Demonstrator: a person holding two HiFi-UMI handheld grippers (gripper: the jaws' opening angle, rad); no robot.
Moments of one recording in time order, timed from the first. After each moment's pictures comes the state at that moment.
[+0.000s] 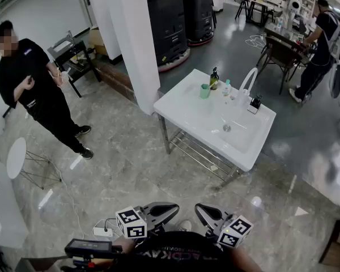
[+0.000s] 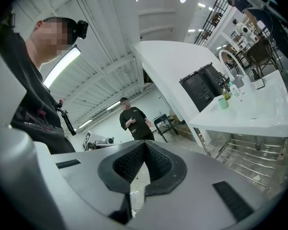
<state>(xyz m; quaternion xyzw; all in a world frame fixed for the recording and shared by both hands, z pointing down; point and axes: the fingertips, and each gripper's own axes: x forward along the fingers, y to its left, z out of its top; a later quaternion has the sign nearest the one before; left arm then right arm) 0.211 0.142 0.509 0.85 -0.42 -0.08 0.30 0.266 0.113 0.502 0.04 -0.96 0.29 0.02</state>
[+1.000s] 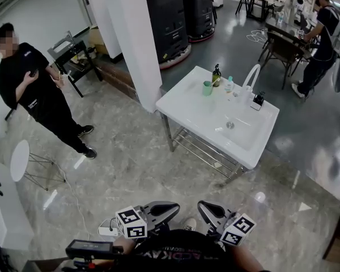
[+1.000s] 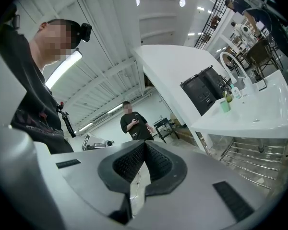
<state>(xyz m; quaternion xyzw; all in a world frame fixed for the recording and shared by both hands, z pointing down) 0.197 0.146 0.503 0.86 -0.42 -0.07 0.30 0.254 0.108 0.494 0.04 -0.96 0.29 0.00</state>
